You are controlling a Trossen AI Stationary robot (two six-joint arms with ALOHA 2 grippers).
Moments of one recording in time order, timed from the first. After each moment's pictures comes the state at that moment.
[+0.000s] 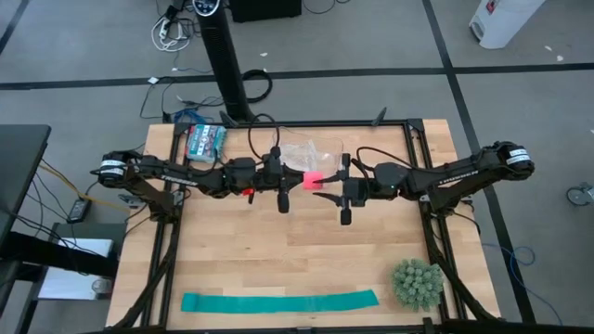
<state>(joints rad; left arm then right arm) 0.06 1.50 0.80 0.68 -0.11 -0.05 0.13 1.23 0.75 0.43 0.19 -0.39</state>
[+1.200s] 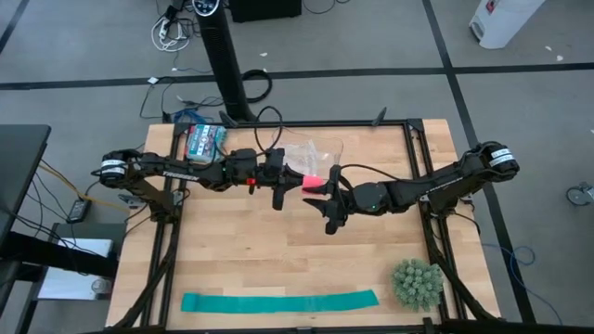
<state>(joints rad) 0.14 1.49 0.80 0.65 0.17 -0.25 0.23 1.41 0.87 0.31 0.47 -0.60</state>
